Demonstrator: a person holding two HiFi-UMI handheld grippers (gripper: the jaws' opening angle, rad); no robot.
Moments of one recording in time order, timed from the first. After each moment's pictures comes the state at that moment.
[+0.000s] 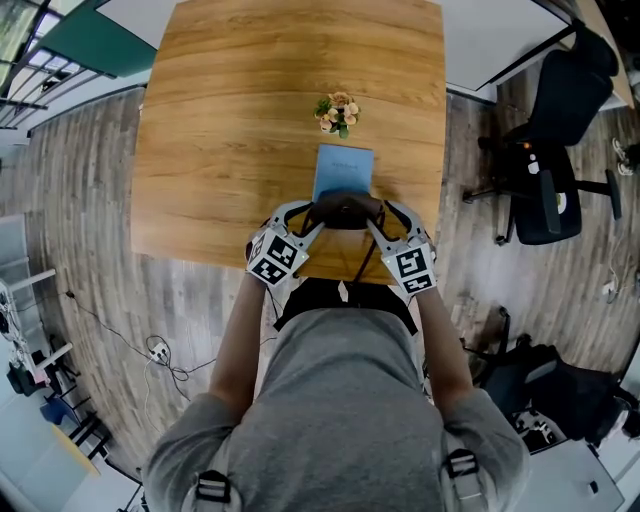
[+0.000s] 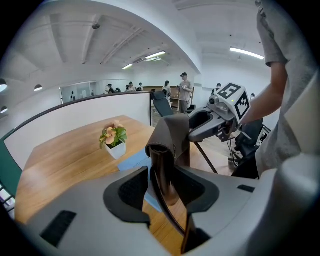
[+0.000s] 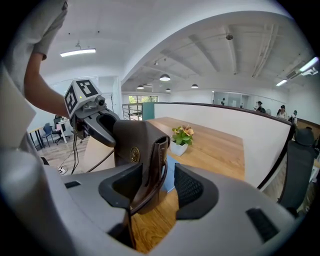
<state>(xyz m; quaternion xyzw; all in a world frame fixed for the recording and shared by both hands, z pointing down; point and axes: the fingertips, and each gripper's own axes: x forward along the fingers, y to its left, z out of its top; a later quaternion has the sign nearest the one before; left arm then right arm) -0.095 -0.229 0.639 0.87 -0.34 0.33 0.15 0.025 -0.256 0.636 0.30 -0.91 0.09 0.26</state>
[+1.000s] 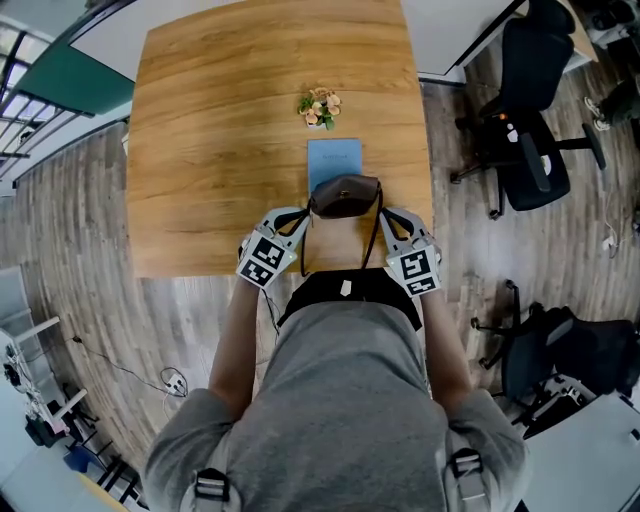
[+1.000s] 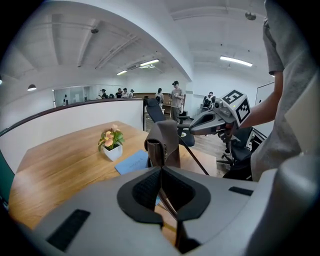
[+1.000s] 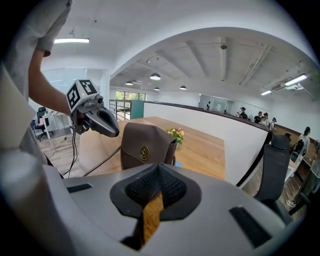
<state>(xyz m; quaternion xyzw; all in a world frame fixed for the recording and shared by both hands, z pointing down) -0.114 -0.199 0.616 0.89 -0.31 0.30 0.13 0.046 -0.207 0.607 0.38 -0.88 0.06 0.28</state>
